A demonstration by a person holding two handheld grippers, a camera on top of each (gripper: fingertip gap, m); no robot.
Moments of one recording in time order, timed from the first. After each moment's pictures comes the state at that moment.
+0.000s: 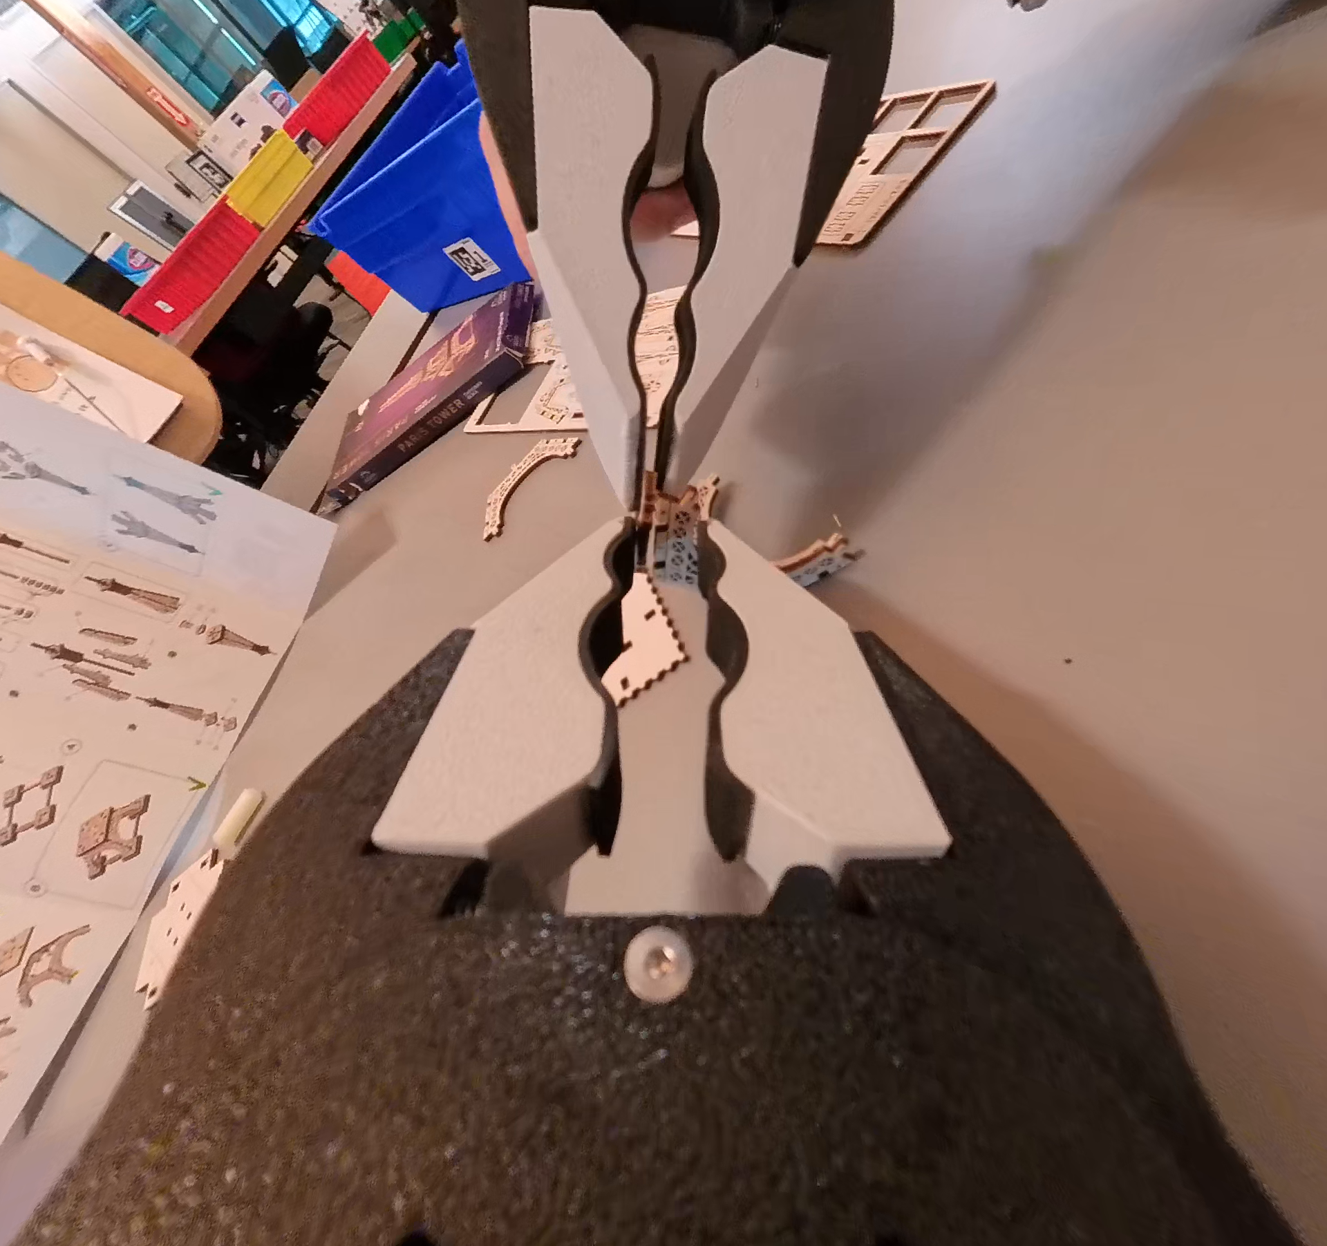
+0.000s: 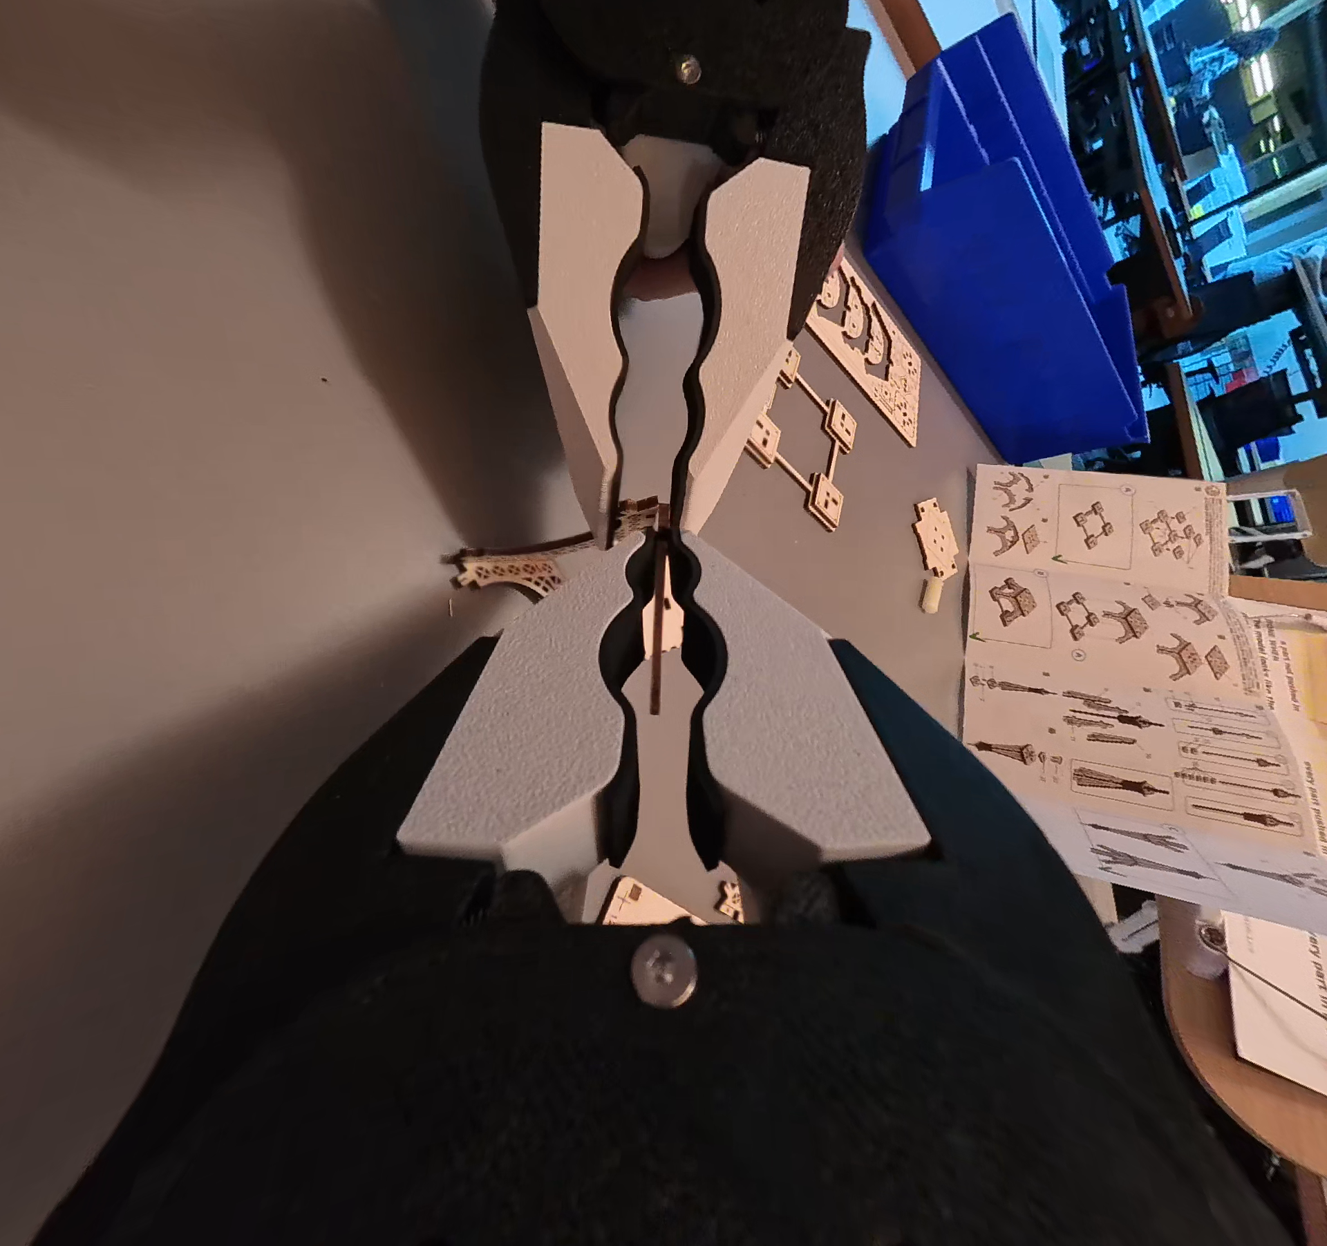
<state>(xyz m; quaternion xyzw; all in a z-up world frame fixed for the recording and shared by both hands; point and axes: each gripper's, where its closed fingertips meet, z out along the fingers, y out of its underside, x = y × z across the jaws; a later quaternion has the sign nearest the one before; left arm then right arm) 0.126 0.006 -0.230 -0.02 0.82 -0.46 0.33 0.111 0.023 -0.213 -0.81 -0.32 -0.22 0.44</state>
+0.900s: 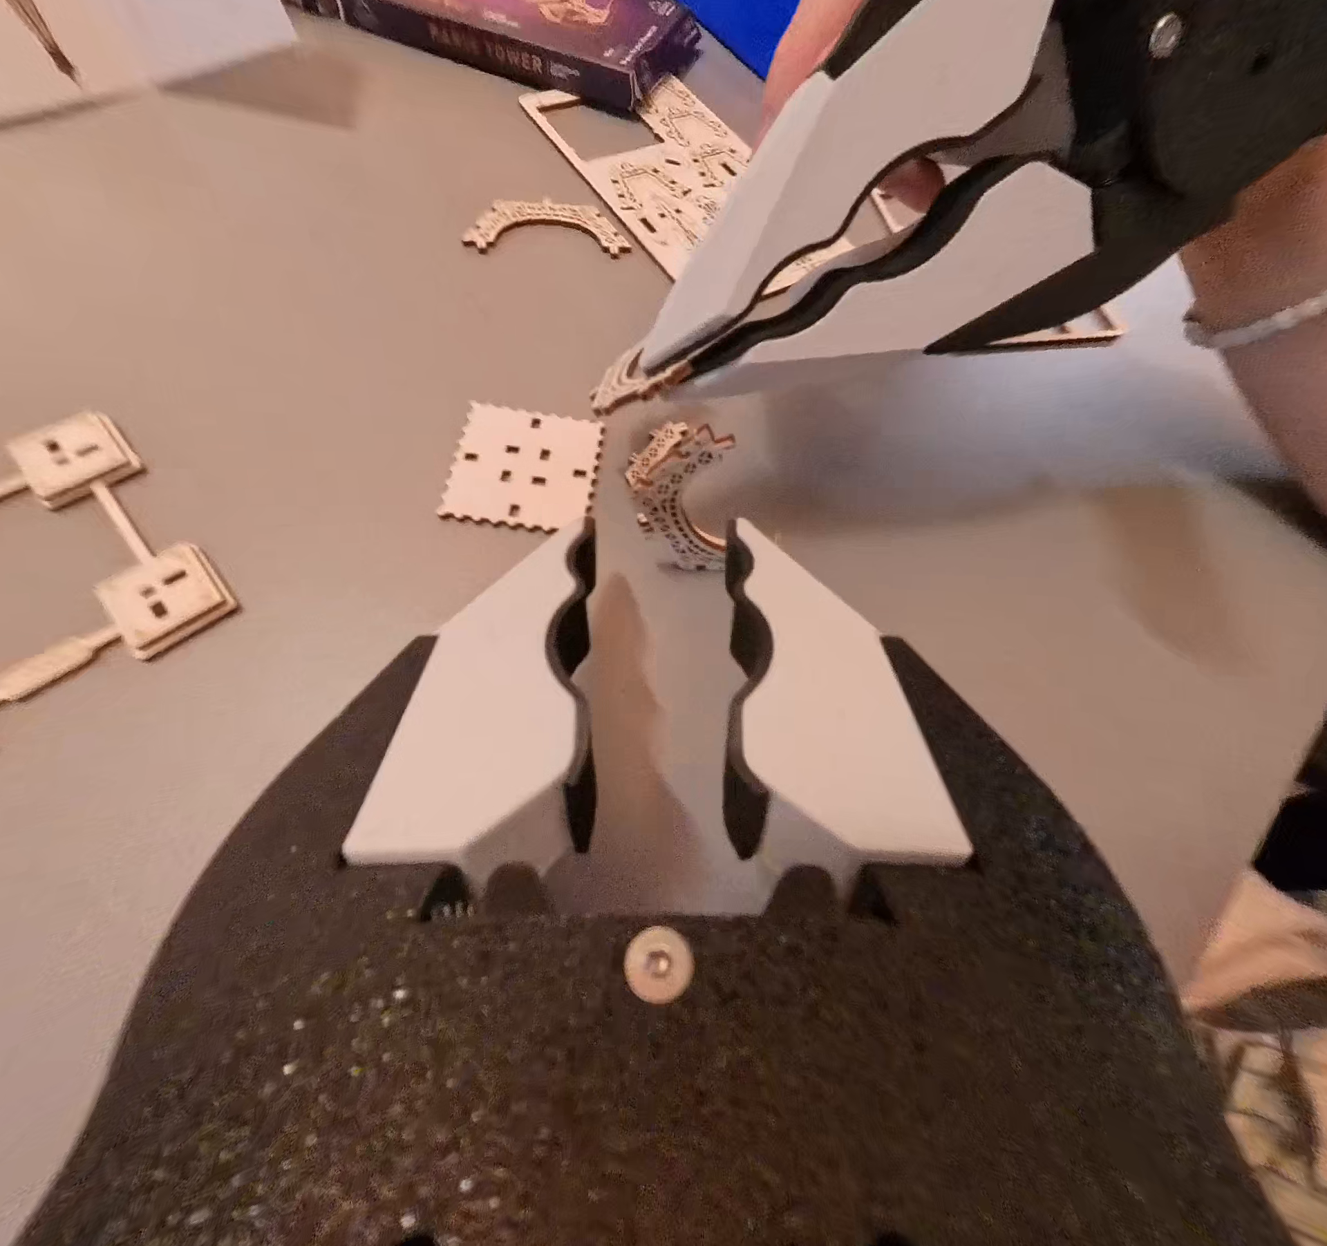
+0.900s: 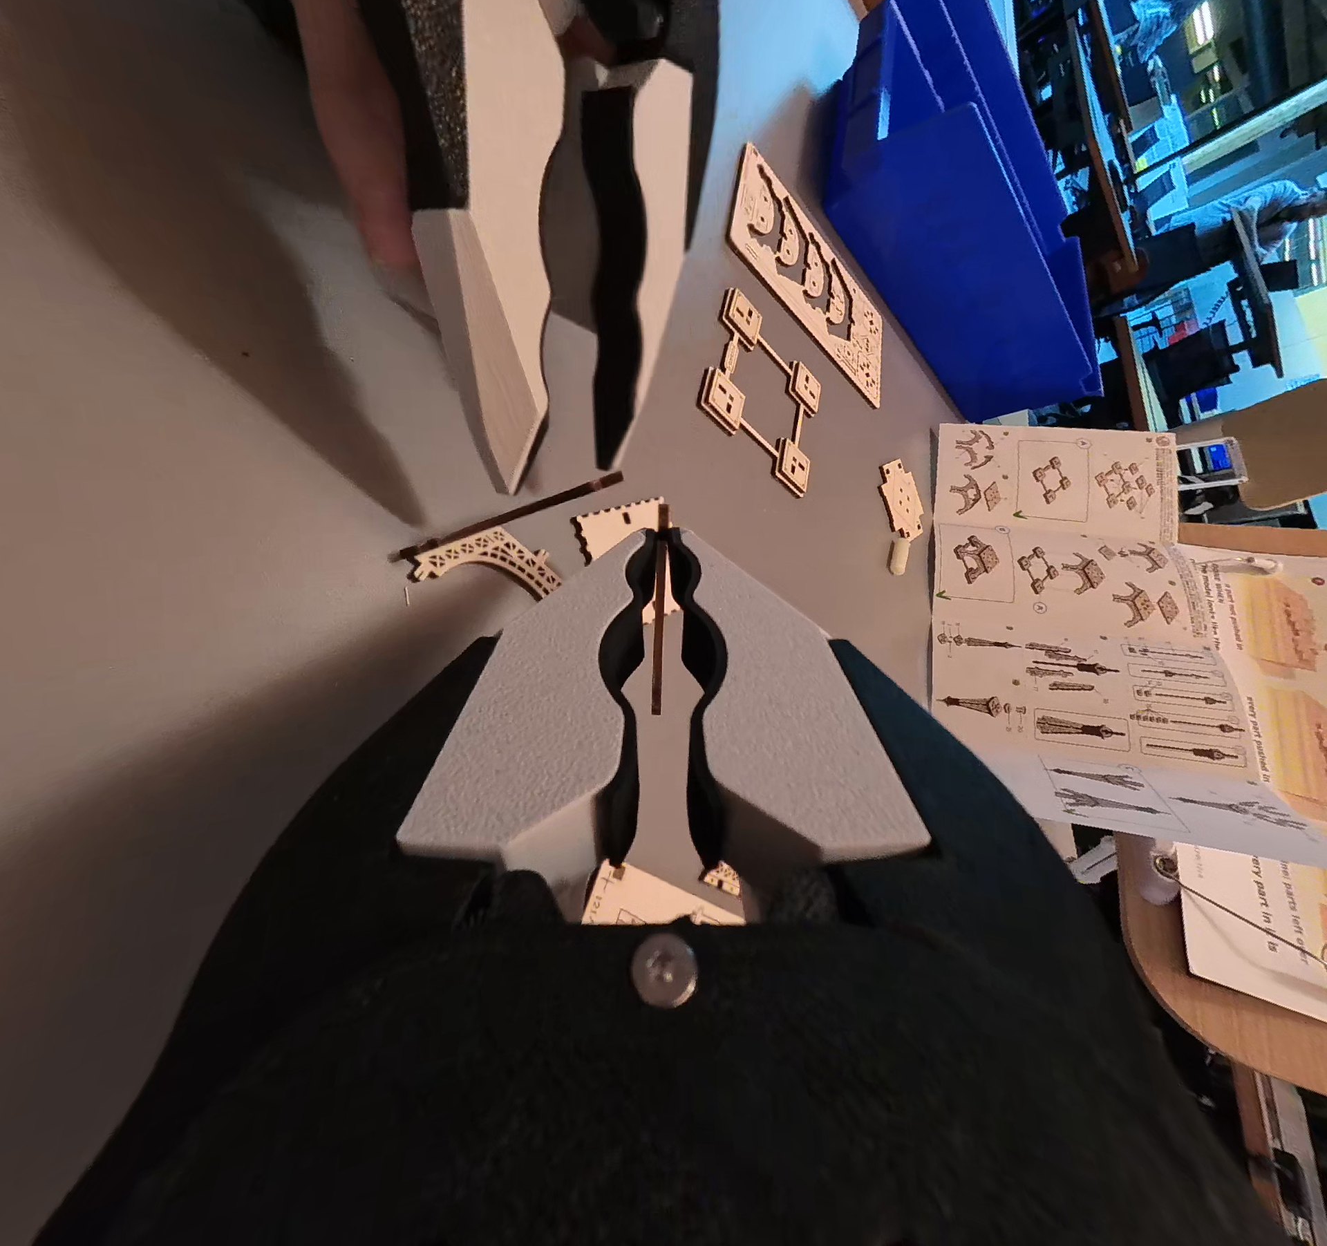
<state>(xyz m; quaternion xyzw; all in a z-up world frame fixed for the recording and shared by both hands) 0.108 0.023 -0.242 -0.41 0.77 -0.46 0.16 0.125 0.024 -0.213 -0.81 -0.30 -0.25 0.43</state>
